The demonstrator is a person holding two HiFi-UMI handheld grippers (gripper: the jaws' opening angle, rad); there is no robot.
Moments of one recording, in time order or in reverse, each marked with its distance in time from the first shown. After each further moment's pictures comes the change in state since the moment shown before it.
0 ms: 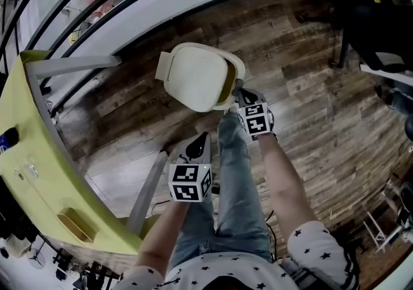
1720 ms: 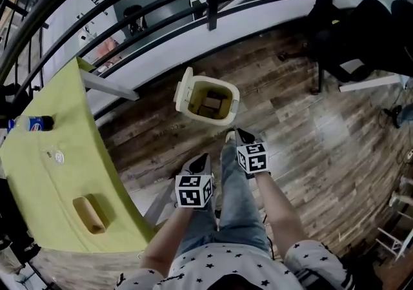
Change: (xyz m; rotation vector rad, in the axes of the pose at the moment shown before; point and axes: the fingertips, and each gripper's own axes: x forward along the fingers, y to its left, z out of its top) left arm -0.145 -0.036 -0.012 0.073 -0.070 -0.021; right arm -0.211 0.110 0.037 0.141 -0.190 0.001
